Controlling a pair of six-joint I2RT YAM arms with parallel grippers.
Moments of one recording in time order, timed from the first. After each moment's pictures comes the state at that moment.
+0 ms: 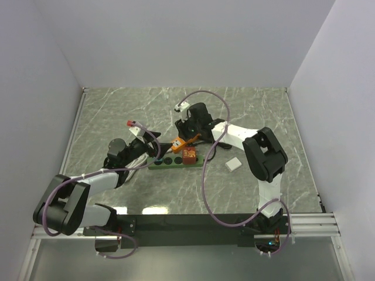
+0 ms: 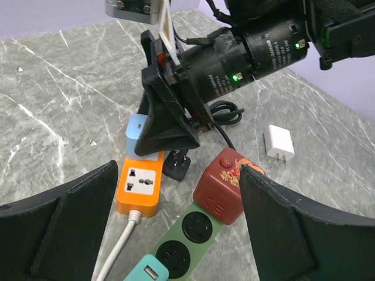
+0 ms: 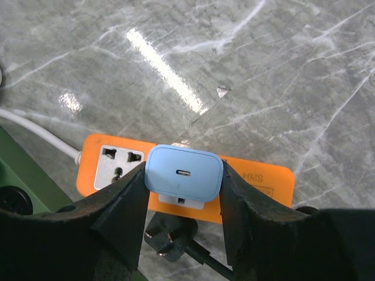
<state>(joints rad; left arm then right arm) -0.34 1.30 0.35 0.99 0.54 -0.29 0.62 1.98 1.33 -0.08 -0.21 -0.12</state>
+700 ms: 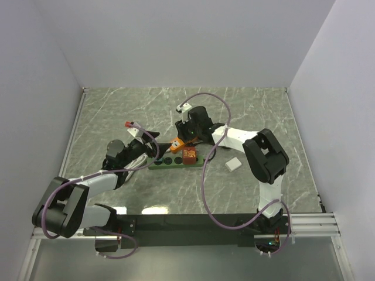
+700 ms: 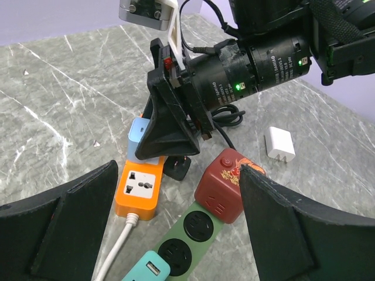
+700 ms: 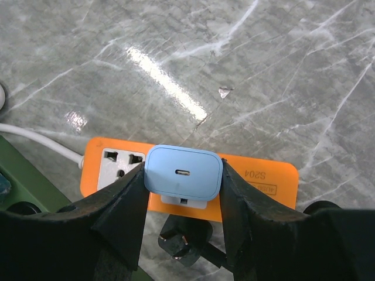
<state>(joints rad) -0.33 1.28 0.33 1.01 0.54 -0.29 0.63 1.96 1.26 0.03 -0.16 -0.02</state>
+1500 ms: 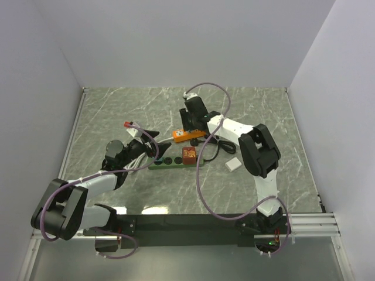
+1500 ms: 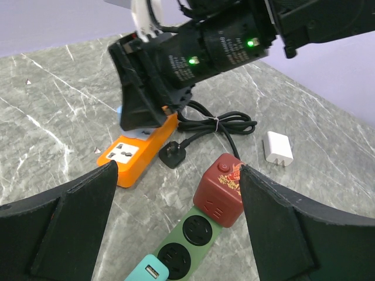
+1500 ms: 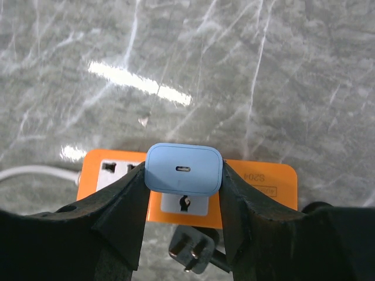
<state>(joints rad) -0.33 1.25 0.33 1.01 0.54 -0.29 0.61 2.06 1.51 -0.22 0.12 0.24</state>
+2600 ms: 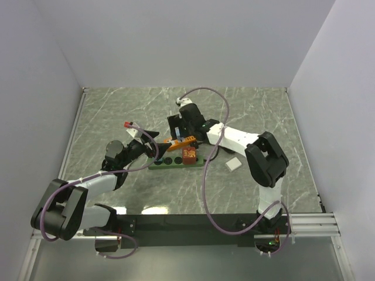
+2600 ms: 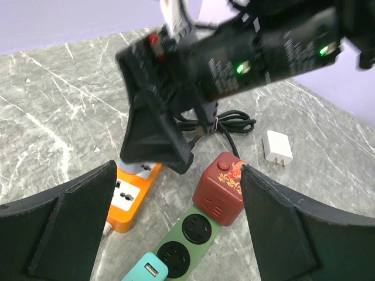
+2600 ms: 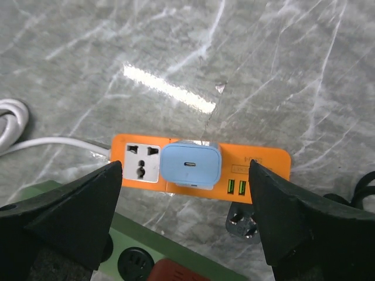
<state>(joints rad) -0.33 1.25 0.32 1.01 0.53 -0.29 0.72 1.93 1.39 -0.16 0.10 0.29</state>
